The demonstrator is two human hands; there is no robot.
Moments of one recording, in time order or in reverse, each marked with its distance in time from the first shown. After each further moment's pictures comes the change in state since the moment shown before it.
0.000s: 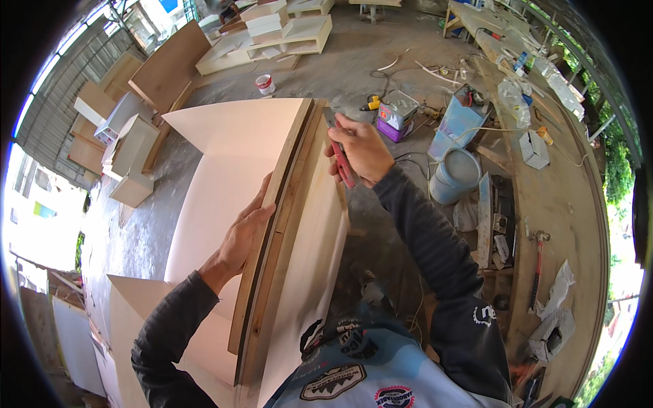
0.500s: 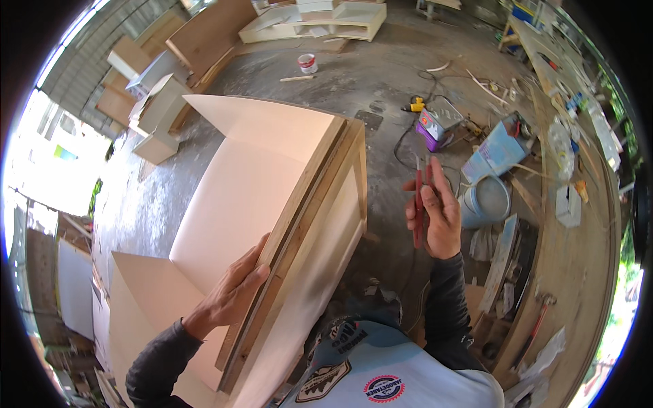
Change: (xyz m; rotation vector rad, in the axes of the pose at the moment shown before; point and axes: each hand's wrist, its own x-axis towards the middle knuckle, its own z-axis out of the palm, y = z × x) left_hand -0.037 0.017 0.012 0.510 0.123 -0.228; right_hand -0.021 0.049 -0.095 0.105 0.107 -0.268
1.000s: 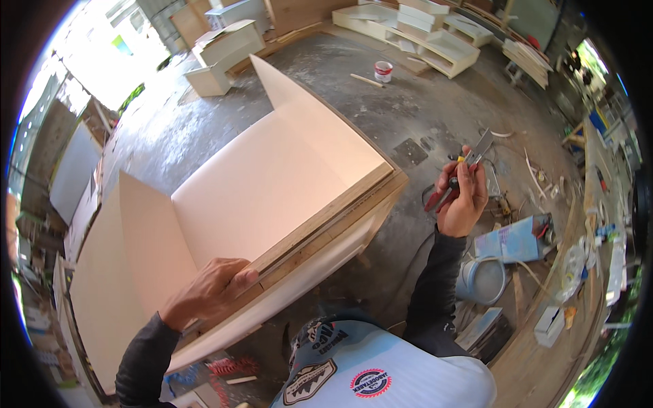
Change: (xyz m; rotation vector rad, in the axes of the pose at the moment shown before) left_hand -0.010 0.040 0.018 0.225 0.277 -0.209; right_hand 0.173 0.006 0.029 0.182 -0.009 -0.221
